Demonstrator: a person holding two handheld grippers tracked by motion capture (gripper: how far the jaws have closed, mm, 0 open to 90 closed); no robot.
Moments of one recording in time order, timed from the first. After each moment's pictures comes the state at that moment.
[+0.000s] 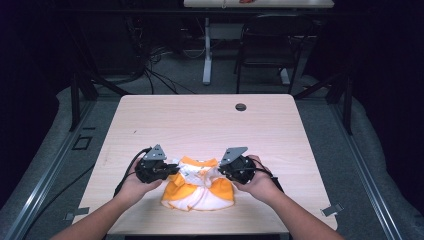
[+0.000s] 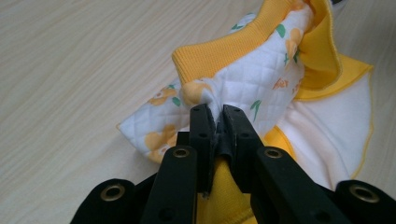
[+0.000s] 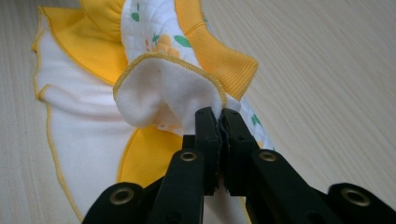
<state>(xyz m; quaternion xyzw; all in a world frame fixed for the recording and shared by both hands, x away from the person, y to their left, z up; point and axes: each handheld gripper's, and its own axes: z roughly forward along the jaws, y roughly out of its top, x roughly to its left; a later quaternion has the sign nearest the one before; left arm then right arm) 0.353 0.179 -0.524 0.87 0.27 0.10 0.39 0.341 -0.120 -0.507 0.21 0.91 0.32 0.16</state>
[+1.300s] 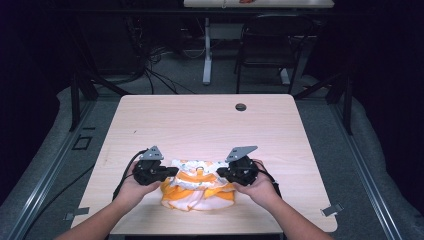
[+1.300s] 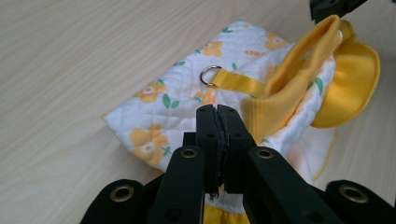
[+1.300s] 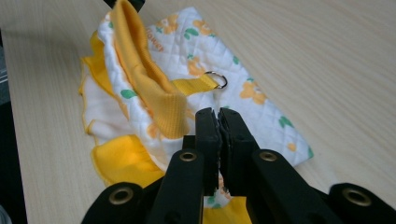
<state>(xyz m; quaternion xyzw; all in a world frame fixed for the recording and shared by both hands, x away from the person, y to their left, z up) 0.342 0.181 -0.518 0.86 0.30 0.06 0.41 0.335 -0.126 -0.510 0.27 0.88 0.39 0.09</state>
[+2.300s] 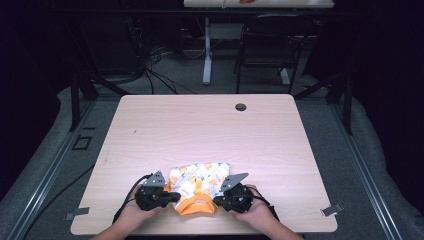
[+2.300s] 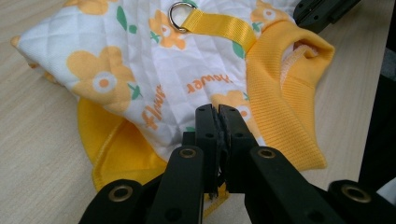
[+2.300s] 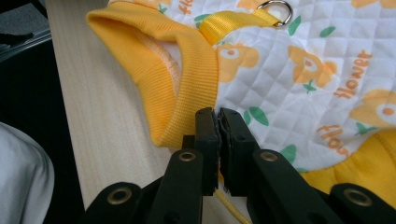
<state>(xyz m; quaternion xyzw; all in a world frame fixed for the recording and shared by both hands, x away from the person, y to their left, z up) 0.299 0.180 -0.568 0.87 0.29 0.02 0.39 0.289 -0.116 -0.563 0.24 0.90 0.35 0.03</state>
